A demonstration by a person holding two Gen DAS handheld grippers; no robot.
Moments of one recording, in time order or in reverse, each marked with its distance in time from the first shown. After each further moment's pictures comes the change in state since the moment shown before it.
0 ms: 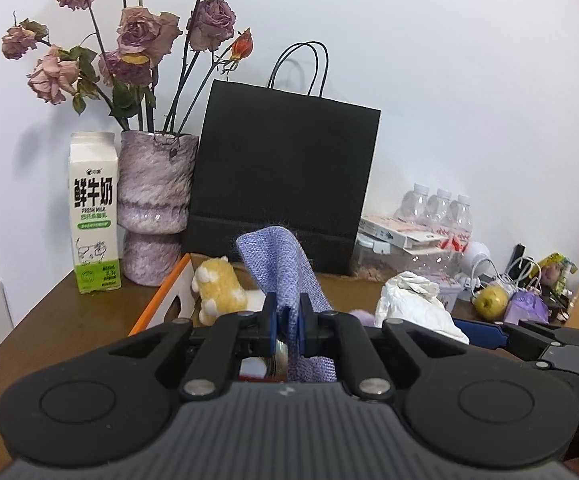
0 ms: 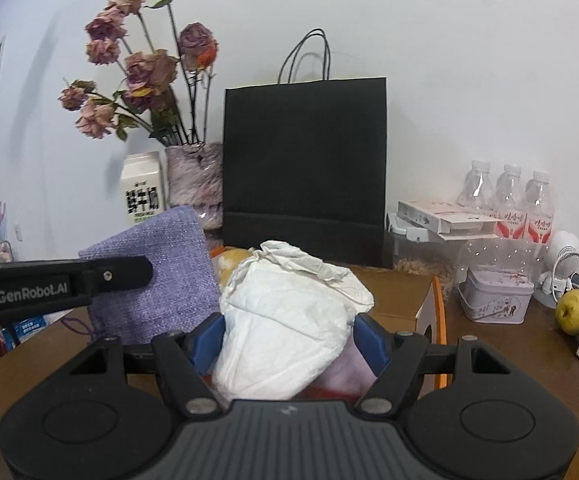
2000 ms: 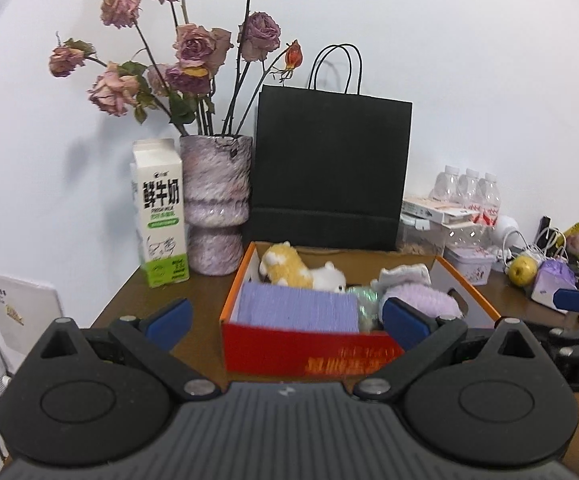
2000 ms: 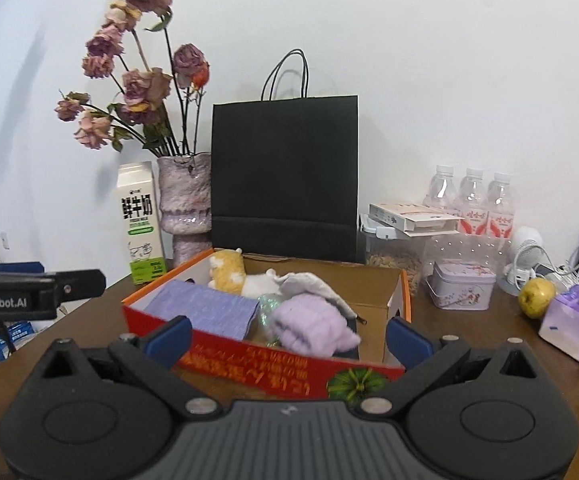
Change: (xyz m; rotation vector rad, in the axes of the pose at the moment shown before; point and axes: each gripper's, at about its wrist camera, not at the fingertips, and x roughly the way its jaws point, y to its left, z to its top) left arm -0.069 0.036 -0.013 0.077 0.031 0.102; right arm -0.075 0.017 -0.020 0.028 -0.018 -0.068
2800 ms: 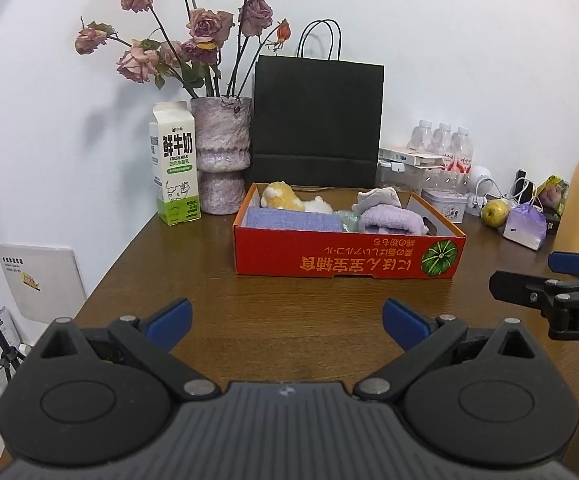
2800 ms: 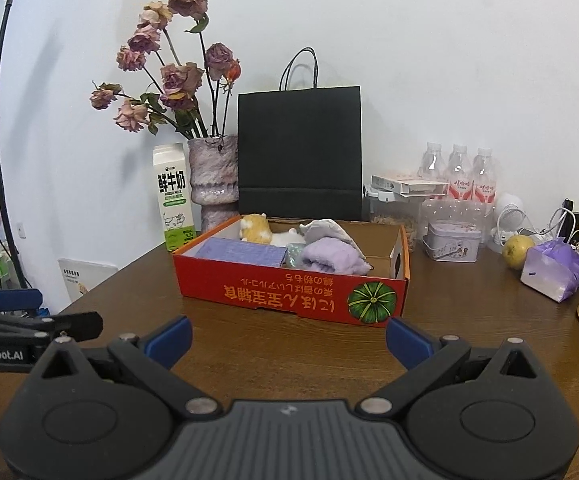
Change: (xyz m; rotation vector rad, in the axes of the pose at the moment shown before) left arm -0.091 0.001 -0.057 0.031 0.087 -0.010; right arm -0.087 0.030 -0.045 0.010 0.041 0.007
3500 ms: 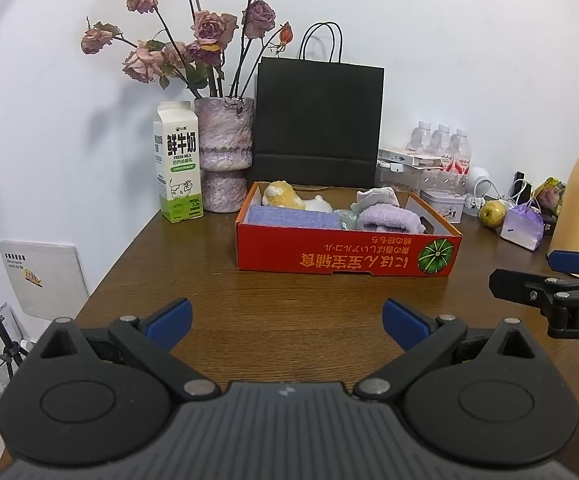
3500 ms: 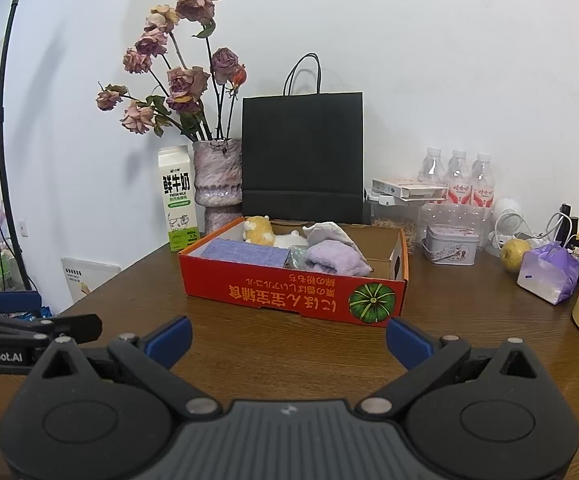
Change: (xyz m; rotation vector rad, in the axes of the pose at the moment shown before) left arm -0.011 0.001 -0.002 -0.007 0.001 0.000; right arm -0.010 0.005 -0.001 -0.006 -0.003 -0.002
